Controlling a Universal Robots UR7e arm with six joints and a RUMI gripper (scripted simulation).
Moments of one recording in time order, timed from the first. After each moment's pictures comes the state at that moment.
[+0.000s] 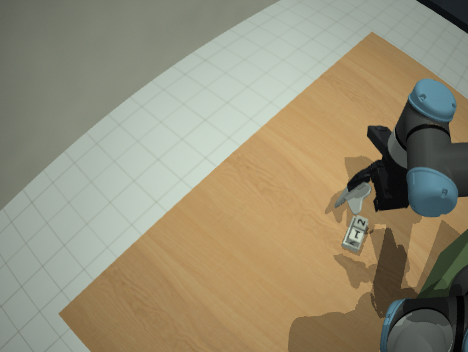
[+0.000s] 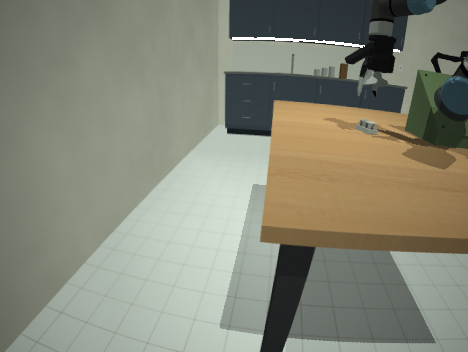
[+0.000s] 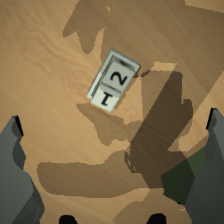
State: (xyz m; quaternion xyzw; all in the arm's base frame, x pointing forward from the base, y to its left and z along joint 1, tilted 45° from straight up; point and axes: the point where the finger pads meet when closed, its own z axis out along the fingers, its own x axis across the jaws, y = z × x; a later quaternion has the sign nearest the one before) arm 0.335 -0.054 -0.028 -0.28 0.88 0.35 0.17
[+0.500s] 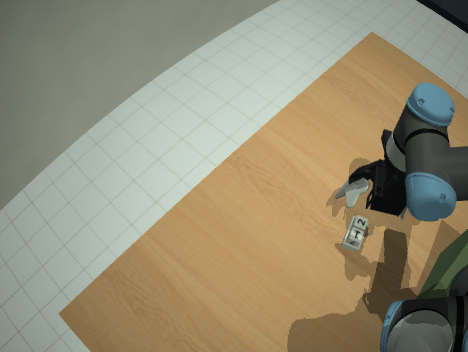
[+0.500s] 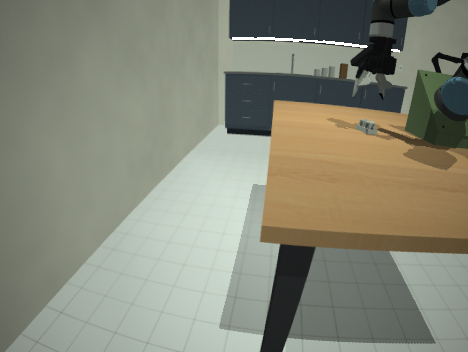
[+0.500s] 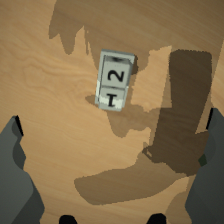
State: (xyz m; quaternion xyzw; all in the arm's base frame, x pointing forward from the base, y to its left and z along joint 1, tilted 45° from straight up) arm 0.330 -0.049 -0.032 -0.13 0.91 0.37 0.11
